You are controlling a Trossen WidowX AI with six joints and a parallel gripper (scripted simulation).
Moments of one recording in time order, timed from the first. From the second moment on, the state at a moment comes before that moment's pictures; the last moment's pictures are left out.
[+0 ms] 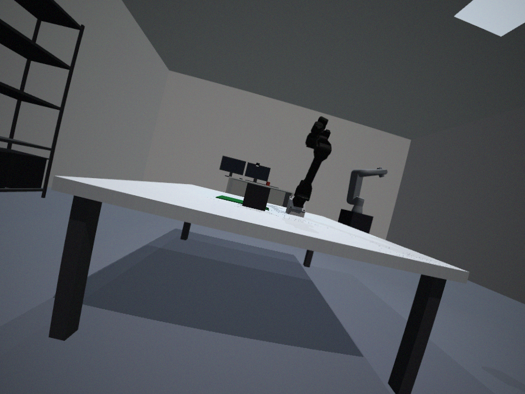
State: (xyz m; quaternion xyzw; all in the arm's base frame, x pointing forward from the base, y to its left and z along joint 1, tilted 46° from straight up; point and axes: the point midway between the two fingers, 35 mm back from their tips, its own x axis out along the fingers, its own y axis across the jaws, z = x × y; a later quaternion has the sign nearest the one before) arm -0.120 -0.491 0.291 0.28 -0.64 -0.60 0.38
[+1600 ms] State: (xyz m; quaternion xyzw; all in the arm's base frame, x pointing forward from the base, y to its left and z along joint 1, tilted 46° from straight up) arm 0.256 -0.302 0.061 0.23 -0.53 0.05 -0.81
